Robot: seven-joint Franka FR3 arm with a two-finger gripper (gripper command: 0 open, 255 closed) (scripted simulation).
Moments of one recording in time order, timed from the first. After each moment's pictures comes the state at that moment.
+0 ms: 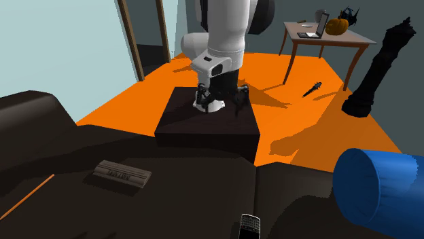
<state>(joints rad) 0.02 -0.28 0.12 -2.50 0.04 2.13 0.14</state>
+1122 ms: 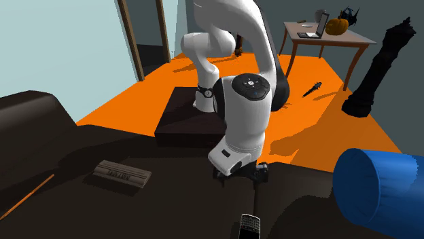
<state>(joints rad) 0.05 0.40 0.13 -2.12 -0.02 2.48 0.26</state>
